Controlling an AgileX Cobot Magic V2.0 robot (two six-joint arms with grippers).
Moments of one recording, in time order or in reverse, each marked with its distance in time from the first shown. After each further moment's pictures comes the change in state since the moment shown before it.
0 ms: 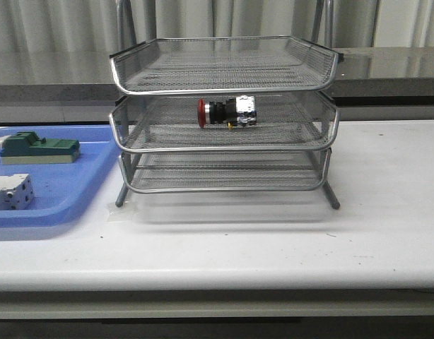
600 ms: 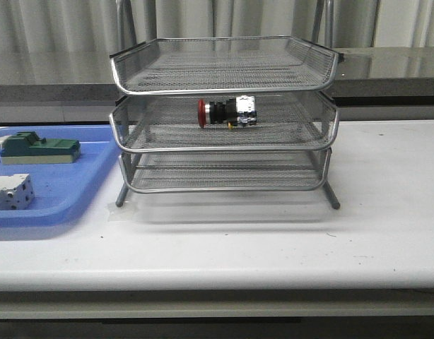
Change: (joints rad) left arm 0.000 -0.008 0.077 0.012 -0.015 0.000; right arm 0.000 0.000 0.000 0.000 0.000 0.000
